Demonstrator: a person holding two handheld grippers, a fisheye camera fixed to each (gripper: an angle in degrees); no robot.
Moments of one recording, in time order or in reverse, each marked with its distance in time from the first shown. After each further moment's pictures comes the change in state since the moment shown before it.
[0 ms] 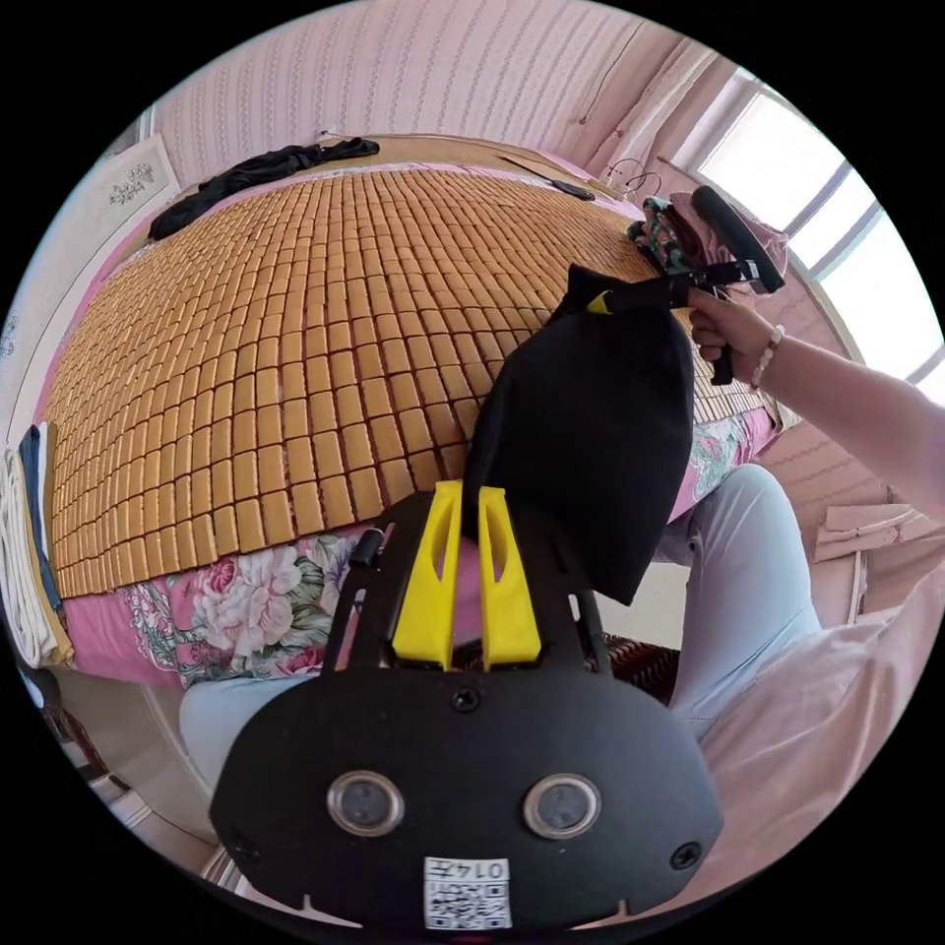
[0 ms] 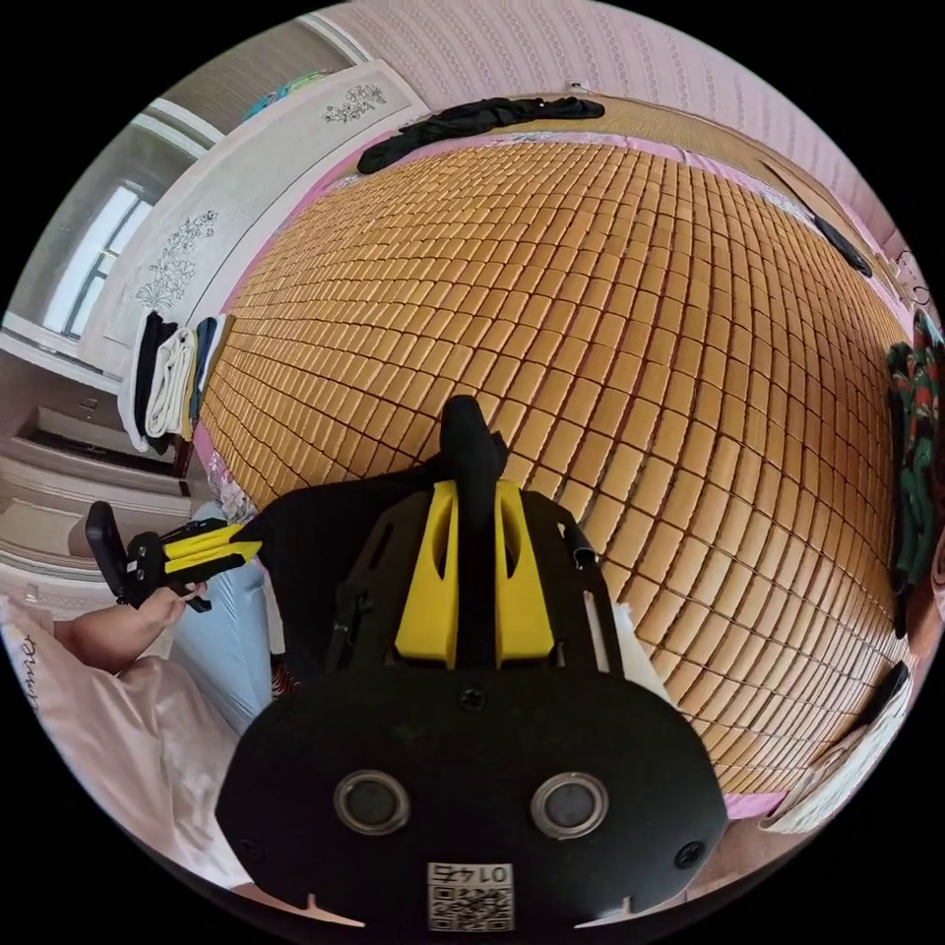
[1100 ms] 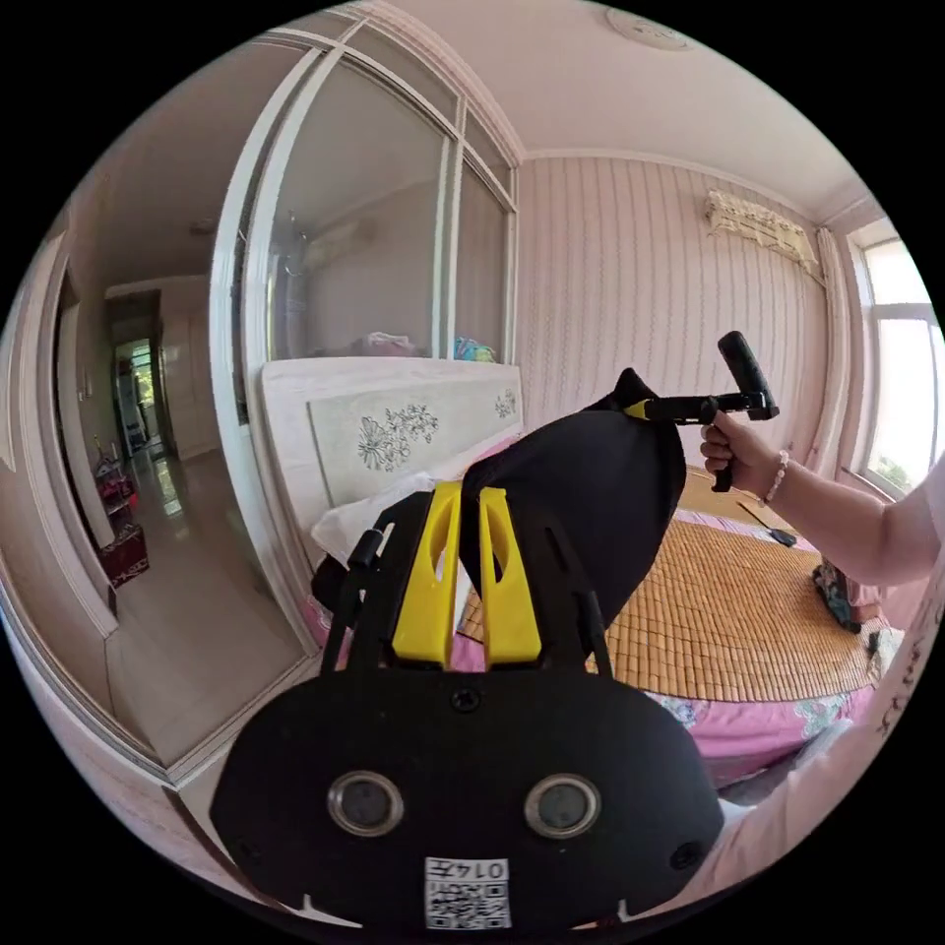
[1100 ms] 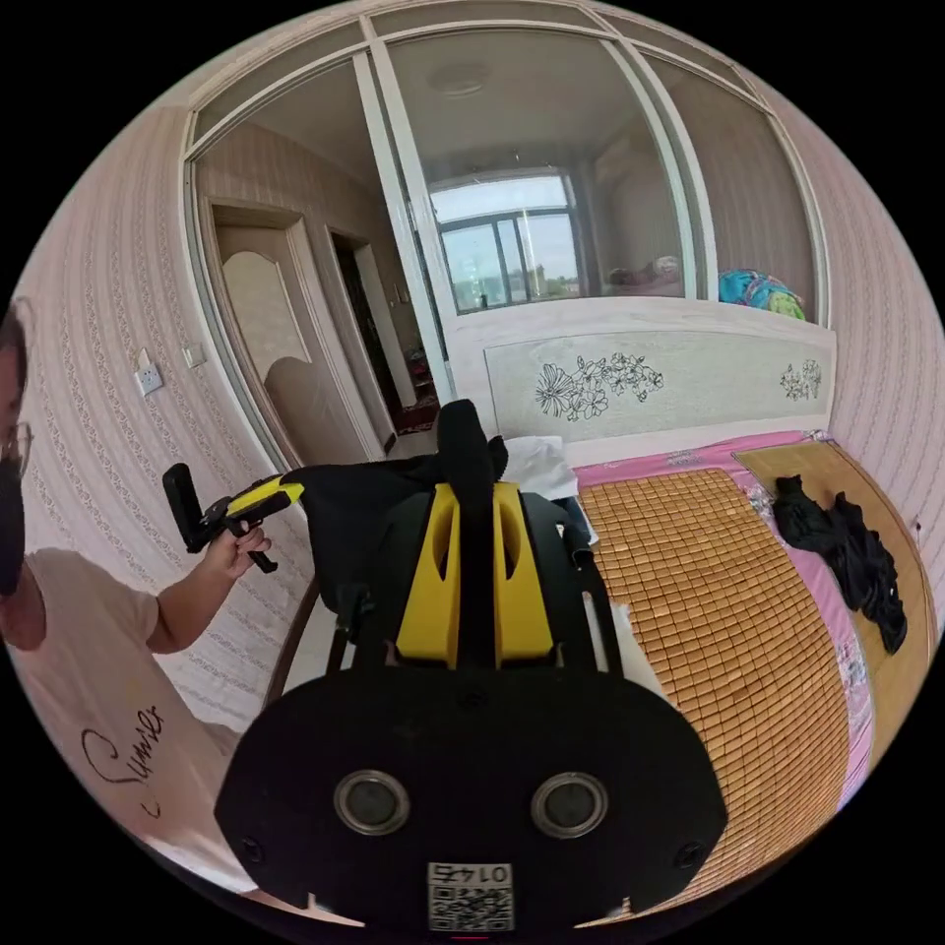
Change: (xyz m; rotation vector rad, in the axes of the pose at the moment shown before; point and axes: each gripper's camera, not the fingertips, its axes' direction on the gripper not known) left arm -0.115 0.303 -0.390 0.857 -0.712 -0.516; right arm -0.444 -0.081 -0.064 0.287 -0.447 -0.939
